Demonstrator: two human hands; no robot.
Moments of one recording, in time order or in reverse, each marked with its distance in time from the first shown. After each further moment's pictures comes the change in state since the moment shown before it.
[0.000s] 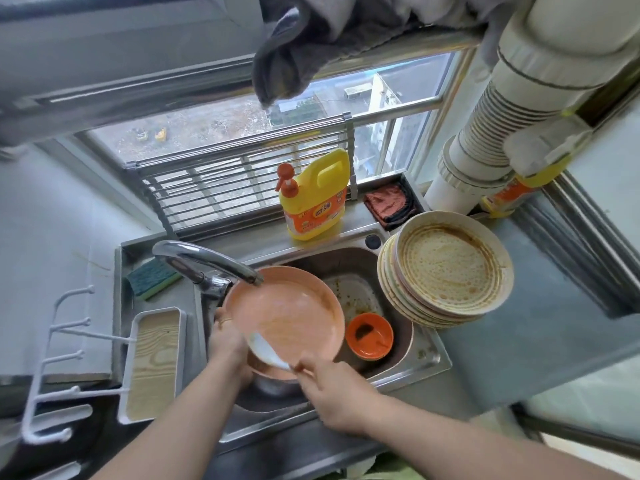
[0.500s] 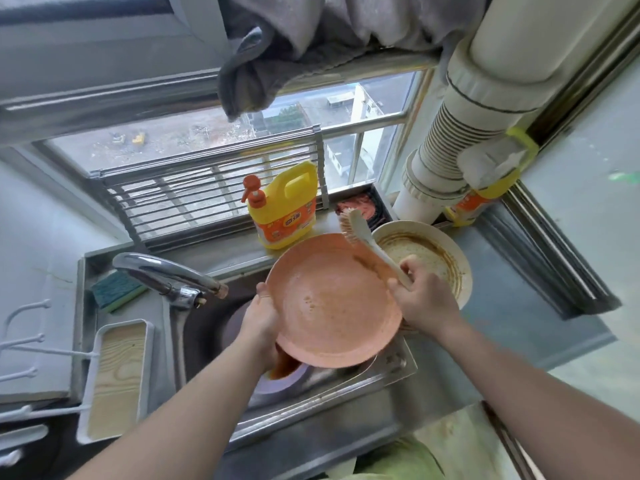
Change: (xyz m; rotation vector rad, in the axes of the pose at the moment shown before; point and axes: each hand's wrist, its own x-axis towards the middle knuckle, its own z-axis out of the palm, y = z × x) left_hand -0.094 0.036 0.092 0.115 -0.337 0.013; right_hand -0.025 0.086 -0.176 -0.018 0.732 0.096
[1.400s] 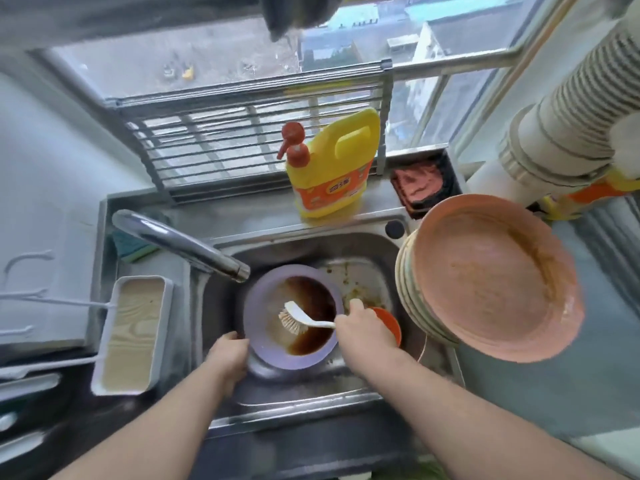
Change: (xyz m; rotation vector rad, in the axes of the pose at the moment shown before) left_hand 0.087 -0.114 -0.116 0.188 0.231 -0.320; right_hand 0.003 -0.036 0.171 -0.704 -0.693 -0.258
